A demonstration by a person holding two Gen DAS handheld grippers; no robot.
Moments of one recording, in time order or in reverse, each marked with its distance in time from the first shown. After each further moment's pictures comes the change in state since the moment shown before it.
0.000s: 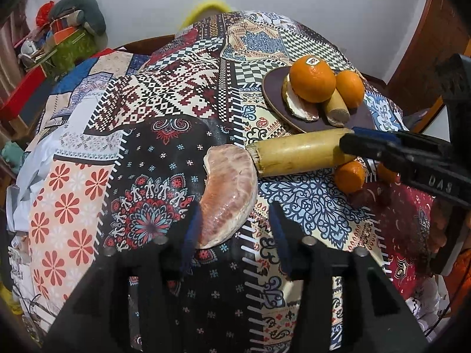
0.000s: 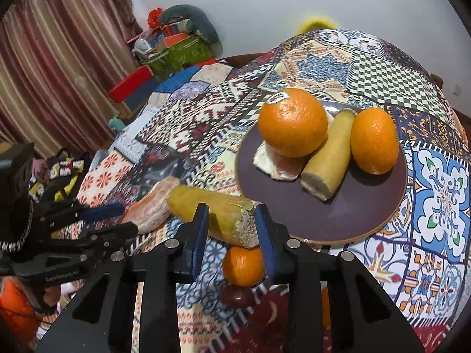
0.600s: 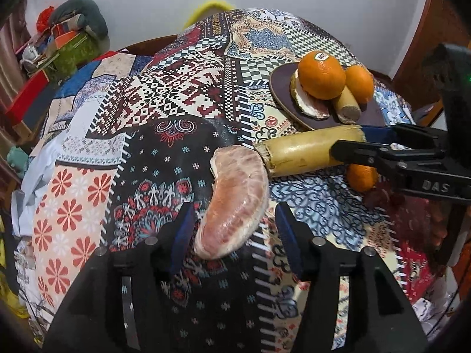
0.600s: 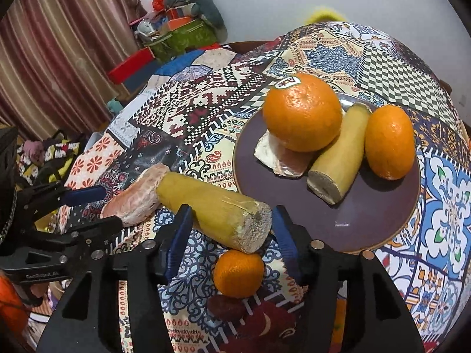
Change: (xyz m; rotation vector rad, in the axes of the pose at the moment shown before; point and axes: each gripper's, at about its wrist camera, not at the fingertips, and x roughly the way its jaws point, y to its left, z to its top) left arm 0.017 0.002 0.006 0.027 0.008 0.040; right arm 0.024 -0.002 0.005 -0.048 0.066 -0.012
